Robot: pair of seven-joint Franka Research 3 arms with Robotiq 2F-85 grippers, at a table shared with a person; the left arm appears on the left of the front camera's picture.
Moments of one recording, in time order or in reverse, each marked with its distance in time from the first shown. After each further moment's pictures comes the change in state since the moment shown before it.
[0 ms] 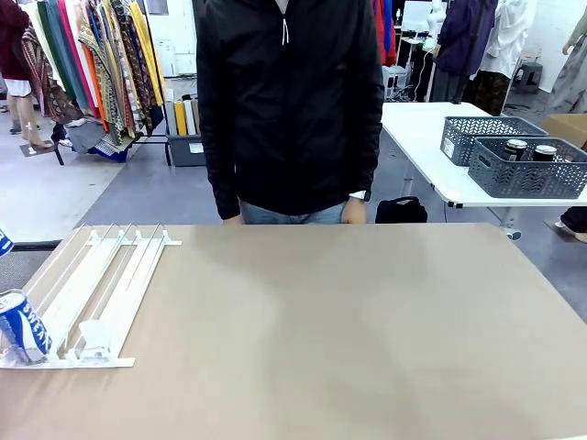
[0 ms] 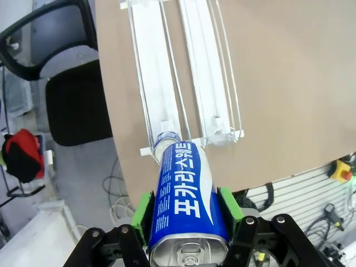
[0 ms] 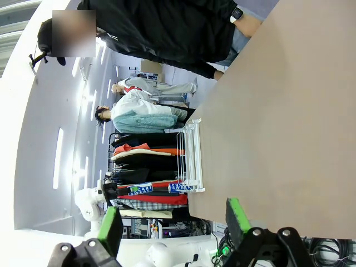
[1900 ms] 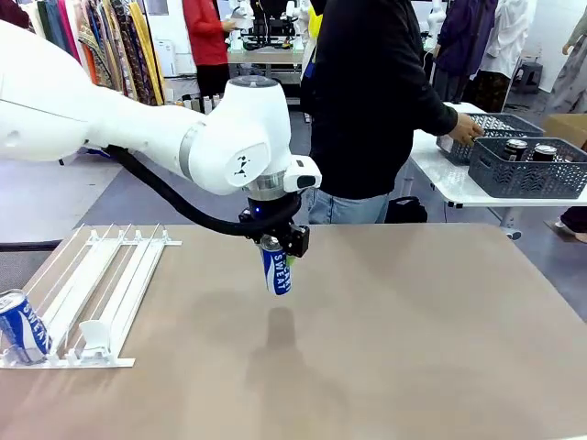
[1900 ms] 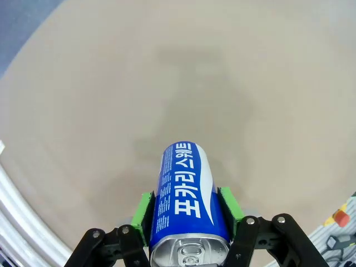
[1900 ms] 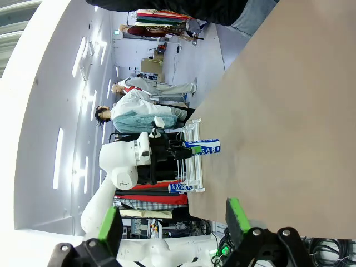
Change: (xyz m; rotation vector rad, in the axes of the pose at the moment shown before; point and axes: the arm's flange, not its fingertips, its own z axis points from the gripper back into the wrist) left arm 0.149 -0.393 -0.260 -0.040 0.078 -0.477; right arm 0.000 0.000 0.000 0.000 0.000 0.000
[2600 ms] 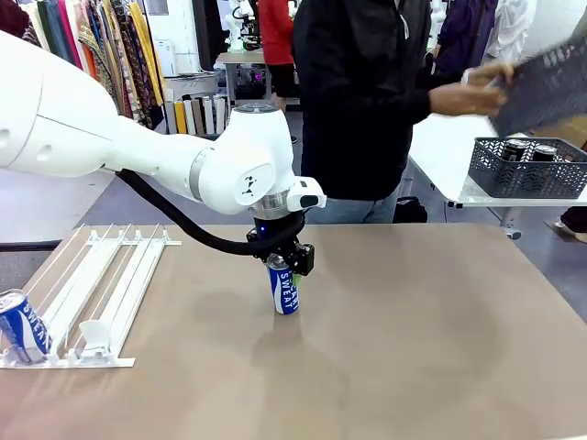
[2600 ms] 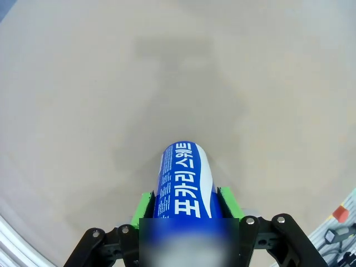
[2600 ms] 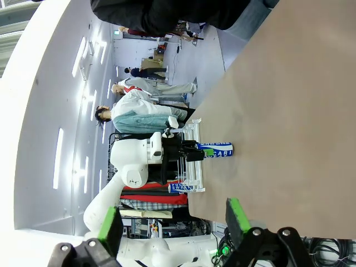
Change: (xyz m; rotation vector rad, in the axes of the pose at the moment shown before) left arm -0.001 -0.006 -0.039 -0.067 0.038 -0.040; right arm 0.000 0.000 0.000 0.000 0.000 0.000
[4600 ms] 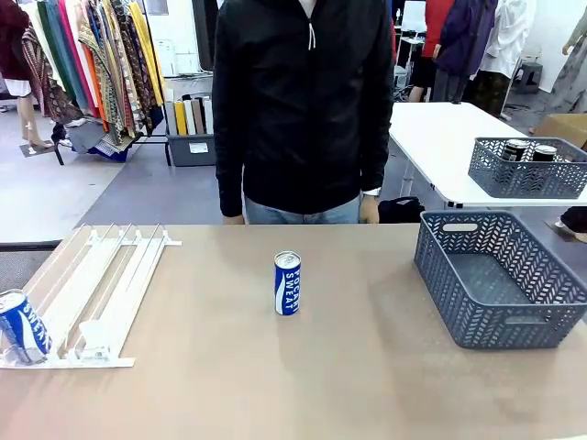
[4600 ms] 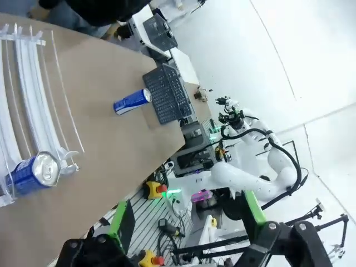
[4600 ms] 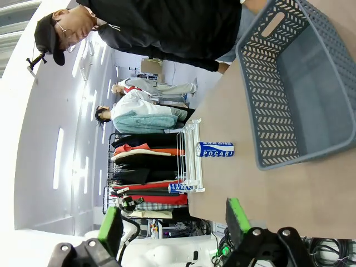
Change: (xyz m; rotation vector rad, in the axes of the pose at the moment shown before) left arm -0.538 0.348 0.212 -0.998 -0.739 0.469; right arm 0.000 0.000 0.000 0.000 -0.001 -0.001
